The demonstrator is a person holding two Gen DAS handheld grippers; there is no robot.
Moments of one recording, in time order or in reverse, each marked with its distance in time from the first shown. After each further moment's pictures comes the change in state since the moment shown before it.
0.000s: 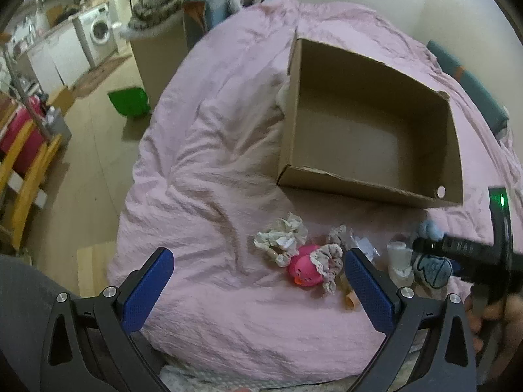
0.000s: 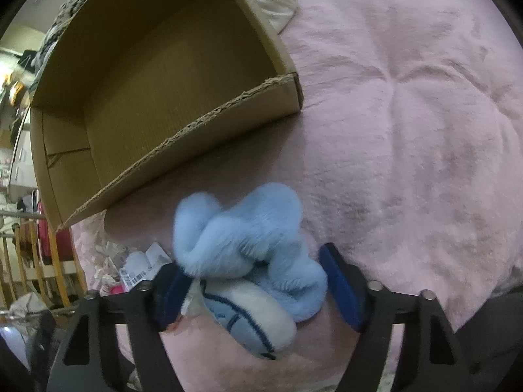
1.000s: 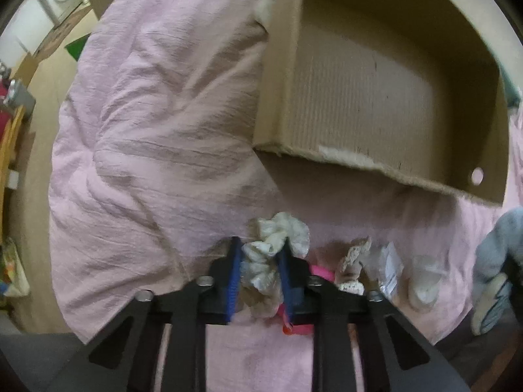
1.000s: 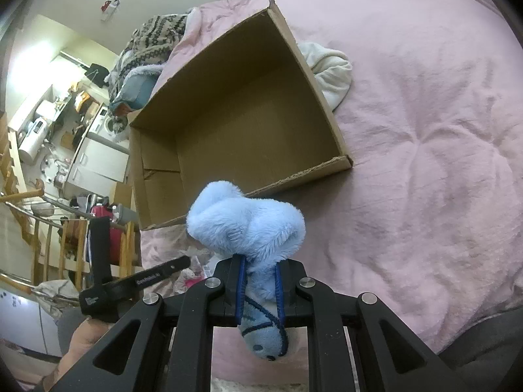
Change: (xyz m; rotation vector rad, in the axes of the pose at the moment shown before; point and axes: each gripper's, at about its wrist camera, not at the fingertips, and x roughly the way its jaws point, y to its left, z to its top) left arm 0.113 -0.023 0.026 0.019 0.311 -0.076; right arm -0.077 0.007 -0.019 -0.101 -0.201 0.272
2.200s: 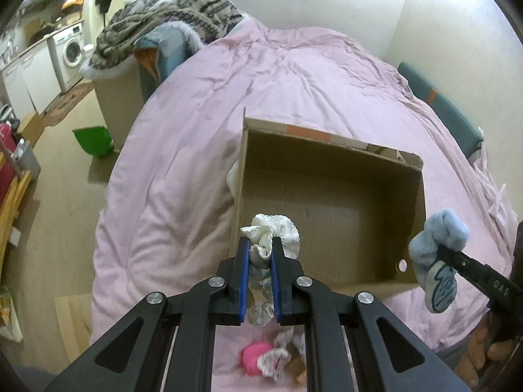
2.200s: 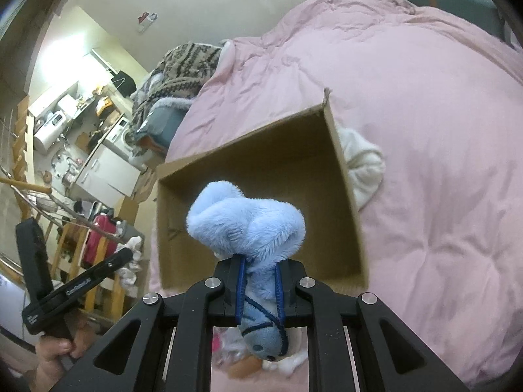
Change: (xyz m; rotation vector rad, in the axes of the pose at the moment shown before) left arm -0.141 -0.031 0.042 0.072 -0.428 -0.043; right arm -0.023 0.033 0.070 -0.150 -0.180 0.013
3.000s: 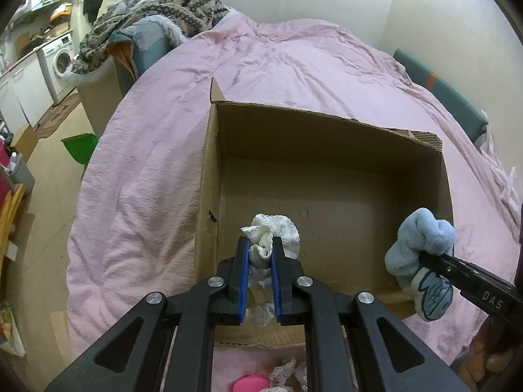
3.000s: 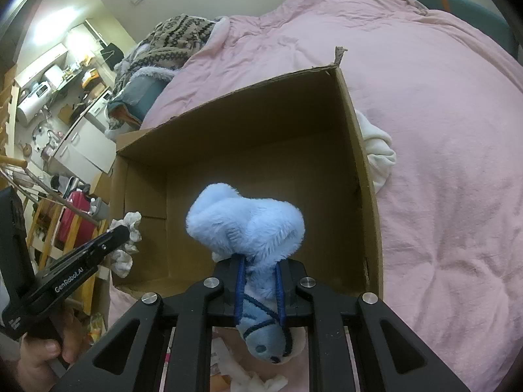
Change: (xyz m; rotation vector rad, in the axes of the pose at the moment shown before) left arm 0.066 -0.016 -0.013 0.053 0.001 0.005; right arm 0.061 -0.001 -0.005 -0.077 0.073 -0.099
